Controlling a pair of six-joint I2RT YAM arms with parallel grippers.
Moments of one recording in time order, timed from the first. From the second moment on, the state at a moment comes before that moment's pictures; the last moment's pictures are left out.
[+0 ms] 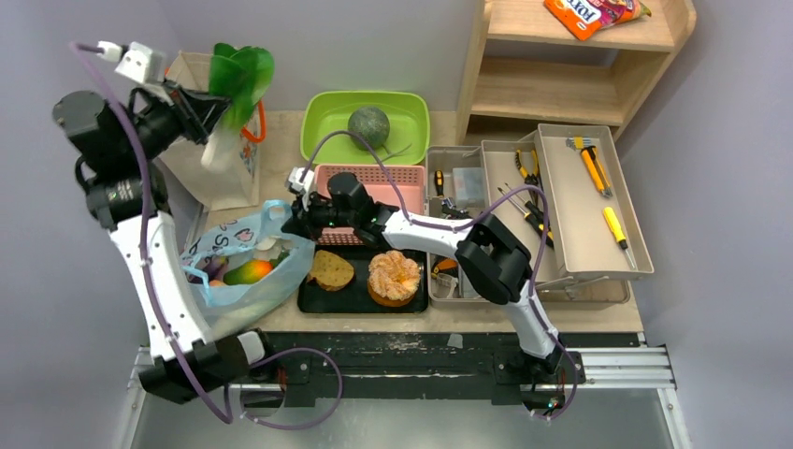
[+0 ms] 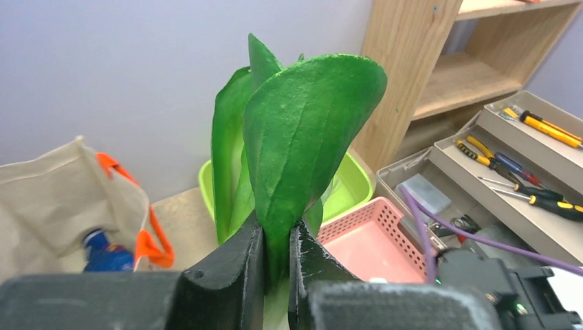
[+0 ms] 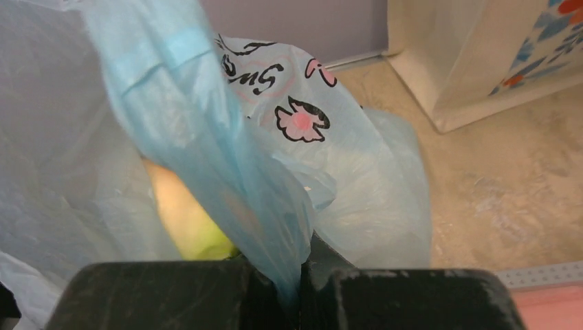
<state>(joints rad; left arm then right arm) 0.48 1.17 1.60 -0.33 0.98 -0.13 0.98 2.18 1.65 0.31 -0.47 0.13</state>
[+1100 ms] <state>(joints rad) -0.14 1.87 1.83 -0.96 0.99 0.89 1.14 2.09 1.35 0.65 -0.25 -0.59</state>
